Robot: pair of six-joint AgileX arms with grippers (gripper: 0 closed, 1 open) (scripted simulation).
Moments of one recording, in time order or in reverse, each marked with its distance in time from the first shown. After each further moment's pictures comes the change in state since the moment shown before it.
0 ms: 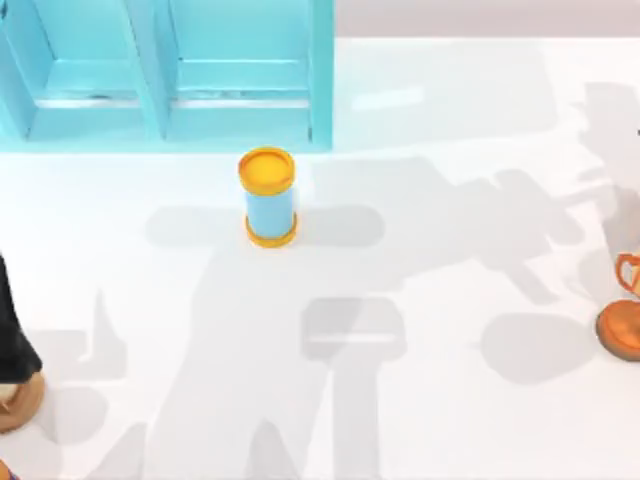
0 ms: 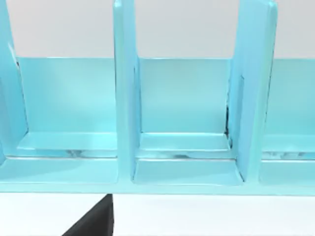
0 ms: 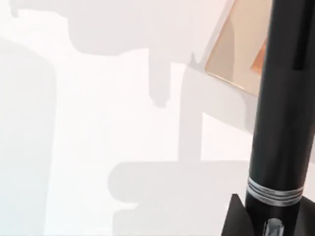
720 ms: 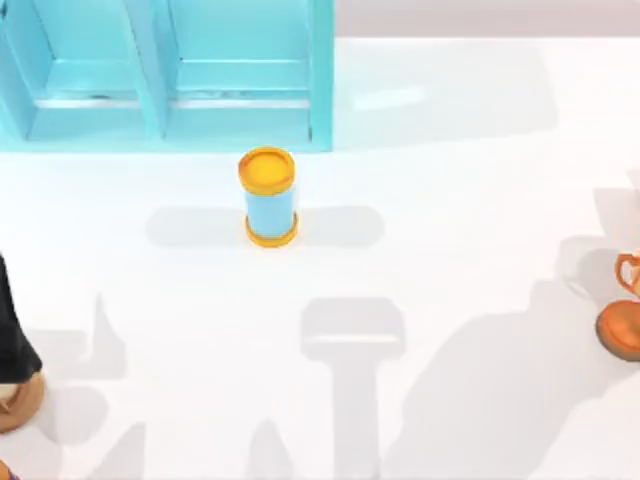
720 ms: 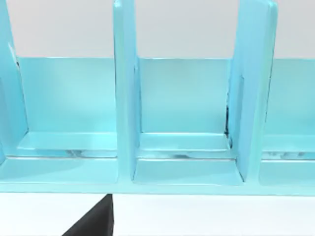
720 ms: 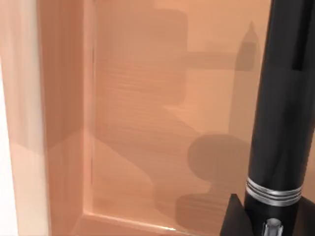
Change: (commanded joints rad) left arm 0.000 0.000 0.000 0.000 0.000 0.000; right arm -0.386 -0.162 -0.241 -0.007 -0.002 -0.119
